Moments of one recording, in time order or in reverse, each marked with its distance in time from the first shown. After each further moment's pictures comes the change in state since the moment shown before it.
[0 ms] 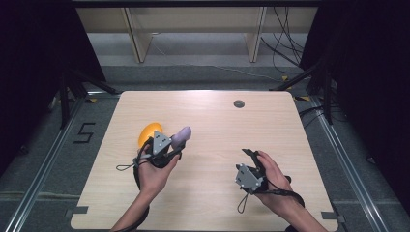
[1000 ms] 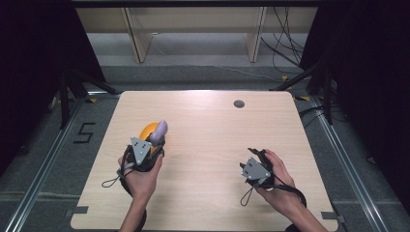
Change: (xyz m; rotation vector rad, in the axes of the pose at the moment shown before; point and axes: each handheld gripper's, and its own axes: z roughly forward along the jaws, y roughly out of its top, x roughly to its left) left arm 0.020 -0.019 -0.026 -0.161 0.254 -0.051; right arm -0.010 -0.015 0.005 -0.003 0.042 0.161
